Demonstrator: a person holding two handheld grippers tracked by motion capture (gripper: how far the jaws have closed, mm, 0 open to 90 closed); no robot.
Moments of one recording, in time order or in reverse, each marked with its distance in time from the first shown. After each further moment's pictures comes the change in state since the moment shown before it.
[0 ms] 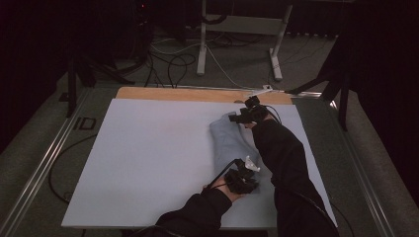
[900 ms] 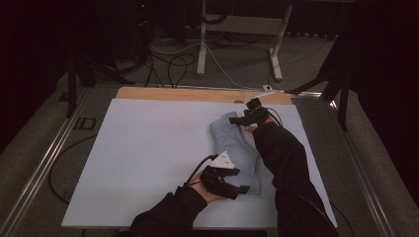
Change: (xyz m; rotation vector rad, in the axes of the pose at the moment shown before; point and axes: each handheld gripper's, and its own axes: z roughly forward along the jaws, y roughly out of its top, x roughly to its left) left arm 0.025 -0.034 -0.087 -0.247 -0.150 0.042; right arm -0.005 -0.010 0.002 -0.004 0.003 0.046
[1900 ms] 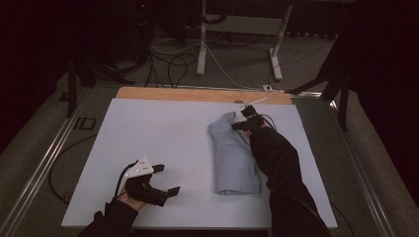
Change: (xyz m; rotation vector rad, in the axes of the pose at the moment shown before) left arm 0.040 -0.104 -0.144 -0.106 0.276 -0.095; right arm -0.001 -0.019 0.028 0.129 0.022 0.031
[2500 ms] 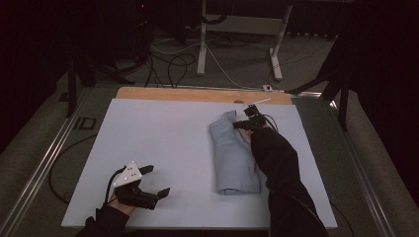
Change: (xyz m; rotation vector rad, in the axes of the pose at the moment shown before) left arm 0.008 -0.022 -0.017 -0.061 0.077 0.045; right arm -0.008 -0.005 0.000 -0.041 0.012 0.056
